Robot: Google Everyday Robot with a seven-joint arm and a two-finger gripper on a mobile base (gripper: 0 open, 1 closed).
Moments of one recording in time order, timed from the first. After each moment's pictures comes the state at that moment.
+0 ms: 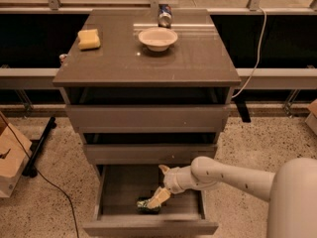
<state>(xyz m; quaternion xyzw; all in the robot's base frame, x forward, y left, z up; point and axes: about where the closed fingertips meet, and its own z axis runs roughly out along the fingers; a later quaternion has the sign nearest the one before) 0.550 0.002 0.365 -0.52 0.74 0.30 0.31</state>
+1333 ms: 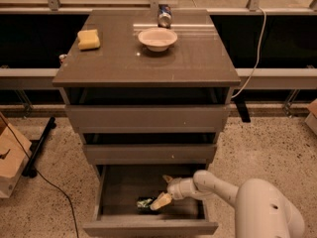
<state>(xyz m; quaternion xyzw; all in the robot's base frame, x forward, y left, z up) 0.588 -0.010 0.210 -0.45 0.76 0.36 0.31</state>
